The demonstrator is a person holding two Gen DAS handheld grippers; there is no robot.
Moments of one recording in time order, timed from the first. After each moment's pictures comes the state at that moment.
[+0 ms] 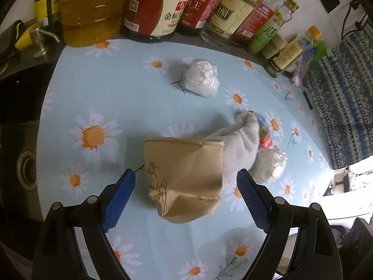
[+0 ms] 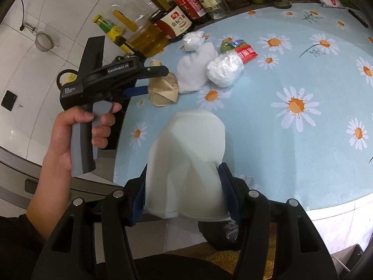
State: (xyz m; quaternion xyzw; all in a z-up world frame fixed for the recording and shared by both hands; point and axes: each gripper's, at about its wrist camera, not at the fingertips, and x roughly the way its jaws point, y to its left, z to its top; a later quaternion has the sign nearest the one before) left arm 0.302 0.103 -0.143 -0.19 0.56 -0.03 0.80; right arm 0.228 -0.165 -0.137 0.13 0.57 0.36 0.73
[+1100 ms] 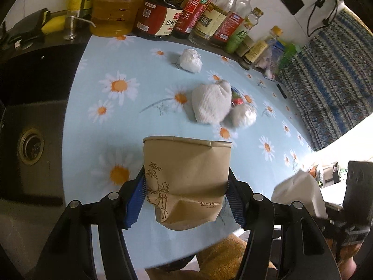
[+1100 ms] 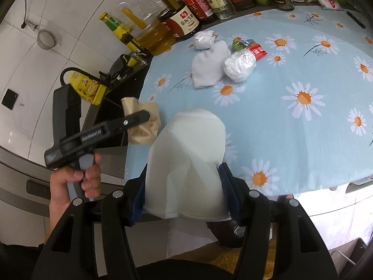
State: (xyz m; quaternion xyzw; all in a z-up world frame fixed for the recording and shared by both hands) left arm 0.168 0.108 -0.115 -0.22 0.50 -0.07 0.84; right arm 0.195 -0.147 -0.112 0.13 0.56 0.35 0.74
